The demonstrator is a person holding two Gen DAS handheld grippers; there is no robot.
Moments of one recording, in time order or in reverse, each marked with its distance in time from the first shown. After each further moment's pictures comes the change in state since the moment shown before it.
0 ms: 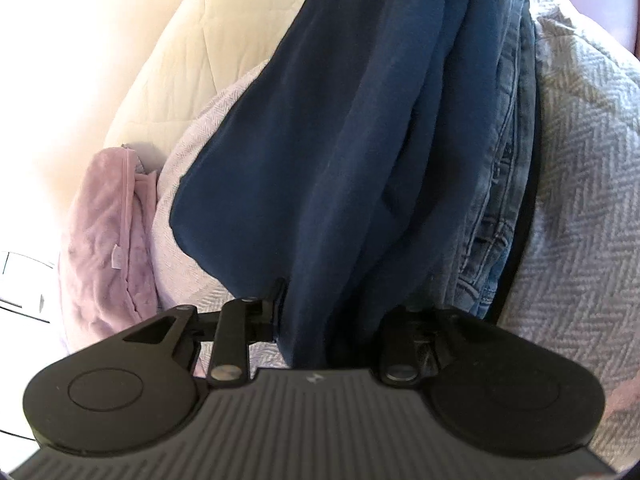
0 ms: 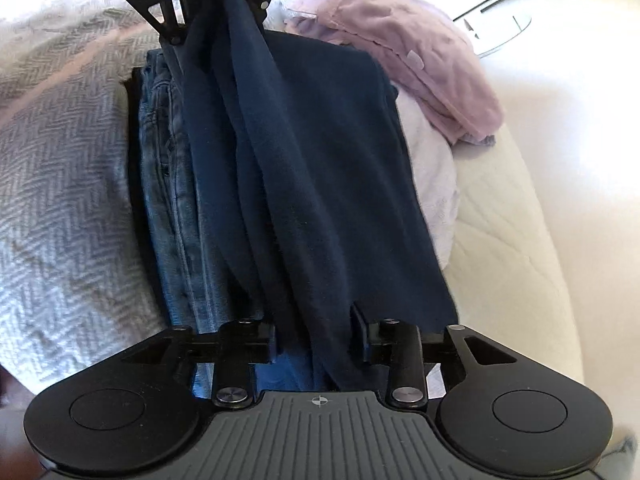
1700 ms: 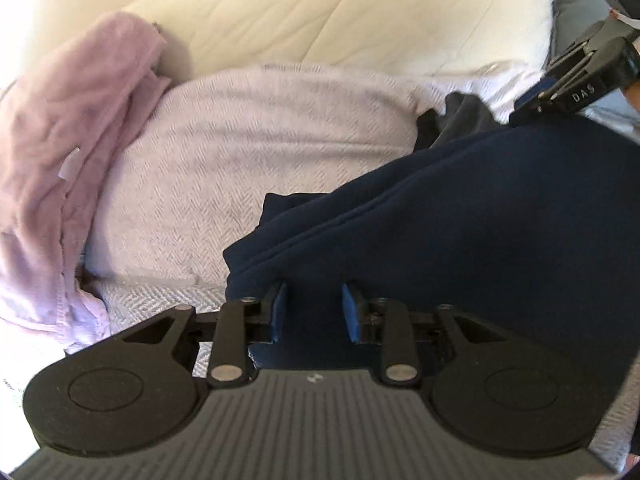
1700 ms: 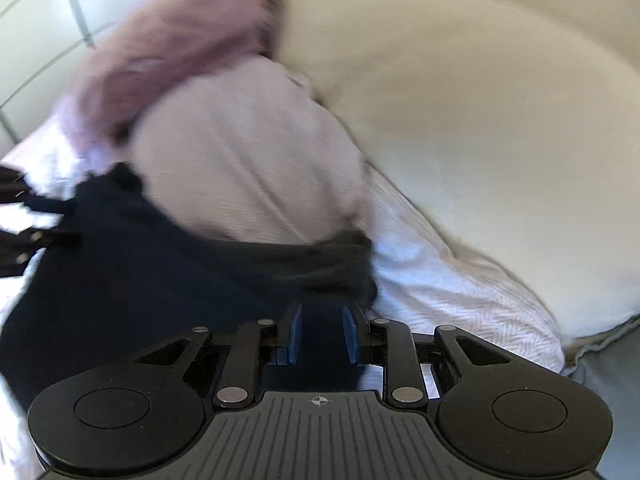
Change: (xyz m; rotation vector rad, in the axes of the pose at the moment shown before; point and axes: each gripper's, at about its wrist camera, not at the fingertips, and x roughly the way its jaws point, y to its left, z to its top) left arm 0.130 0.193 0.019 -0.618 0.081 -0.316; right arm 0.104 -0.187 -0.044 1.105 0.181 0.310
